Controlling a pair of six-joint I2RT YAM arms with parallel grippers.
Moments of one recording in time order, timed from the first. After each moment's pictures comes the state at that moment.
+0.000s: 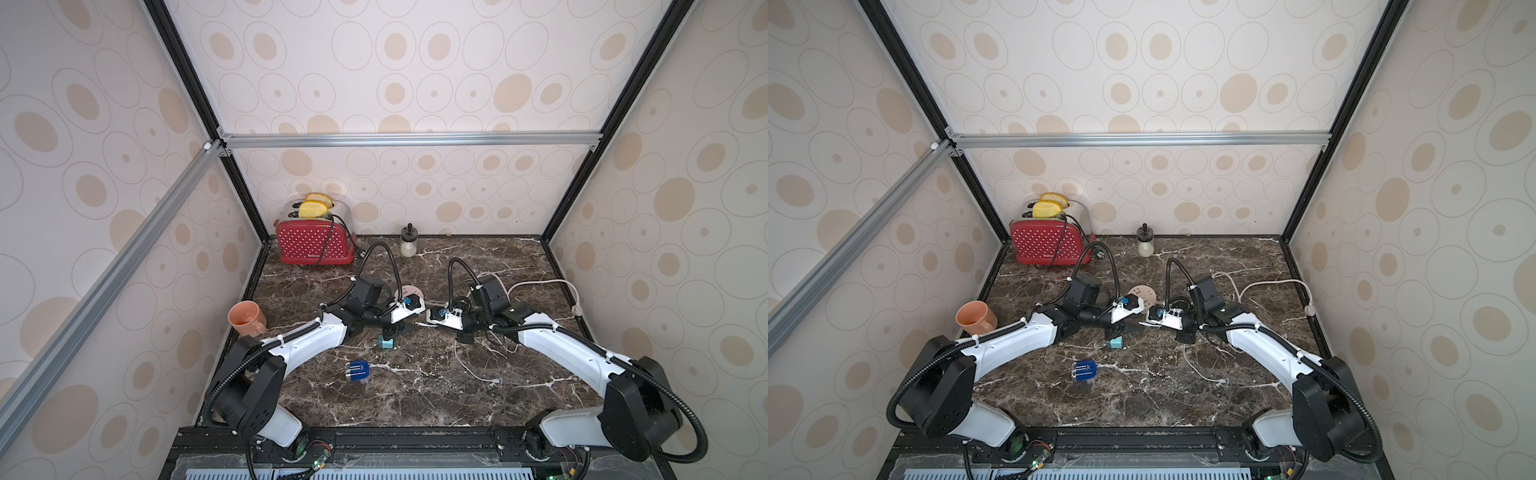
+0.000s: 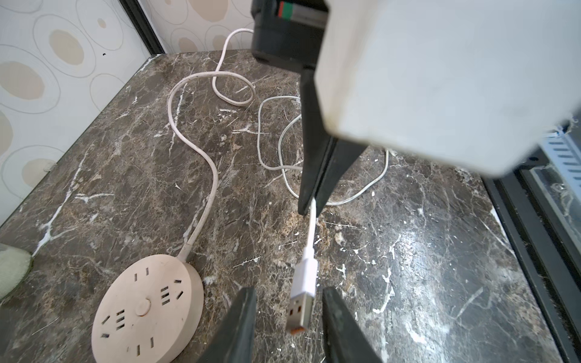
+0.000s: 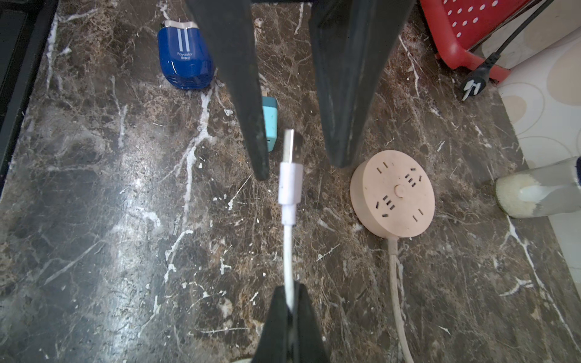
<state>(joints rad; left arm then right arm) -0.60 1.52 0.91 -0.07 0.67 0.61 0.58 1.36 0.91 -0.46 -0.49 -0.94</state>
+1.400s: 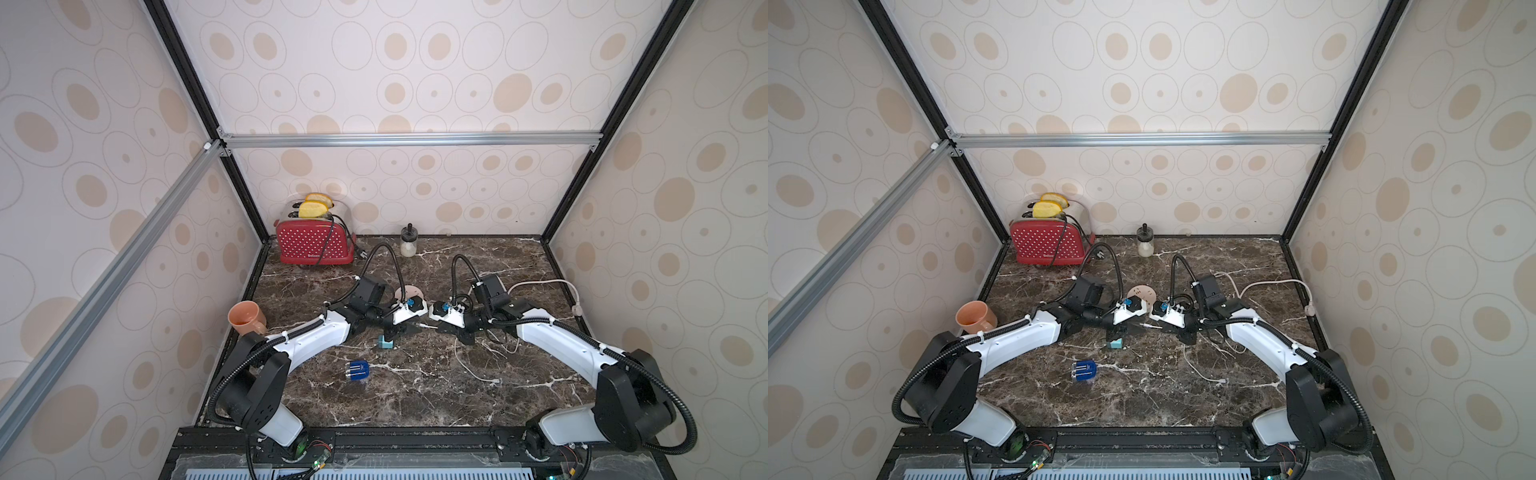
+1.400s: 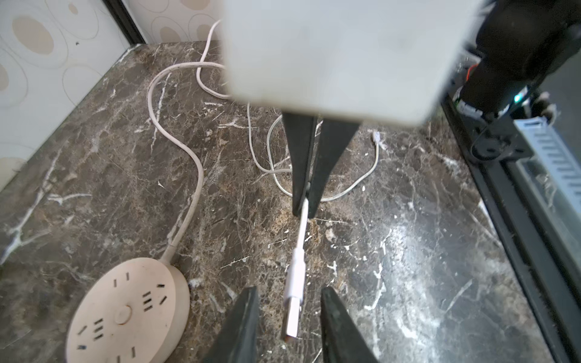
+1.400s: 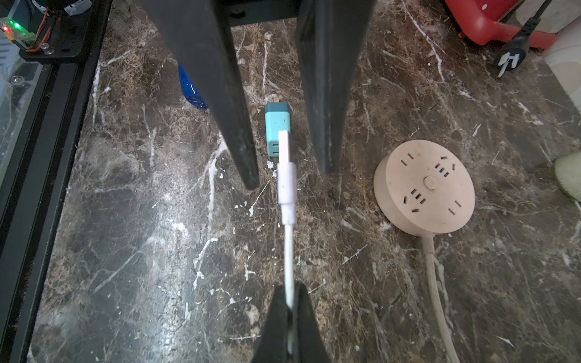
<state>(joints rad) -0.61 1.55 0.94 -0.12 0.69 0.61 0.54 1.41 0.92 -0.50 -0.61 -0.88</state>
